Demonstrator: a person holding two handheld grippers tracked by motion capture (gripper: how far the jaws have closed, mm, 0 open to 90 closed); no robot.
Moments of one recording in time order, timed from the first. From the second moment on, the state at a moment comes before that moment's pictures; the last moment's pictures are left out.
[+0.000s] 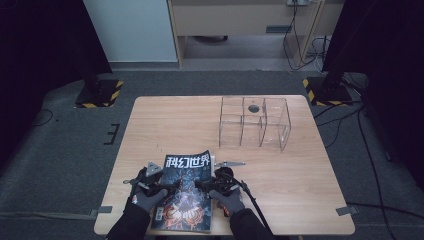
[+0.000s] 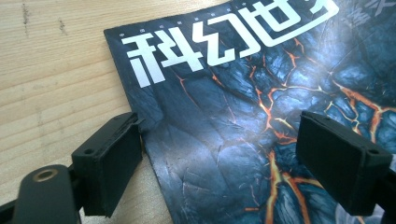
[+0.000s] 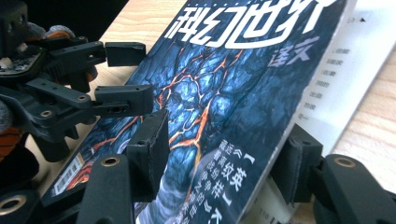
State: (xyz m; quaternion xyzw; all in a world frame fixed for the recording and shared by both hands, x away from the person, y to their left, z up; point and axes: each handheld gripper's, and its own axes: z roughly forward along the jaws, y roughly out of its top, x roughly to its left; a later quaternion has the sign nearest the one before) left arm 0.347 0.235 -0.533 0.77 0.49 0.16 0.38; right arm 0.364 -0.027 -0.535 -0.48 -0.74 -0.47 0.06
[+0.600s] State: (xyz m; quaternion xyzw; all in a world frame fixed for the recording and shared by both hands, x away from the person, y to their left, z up) left arm 0.347 0.241 -0.532 0.76 0.50 0.15 0.38; right arm 0.377 -0.020 -0.532 -0.47 -0.76 -0.44 0.05
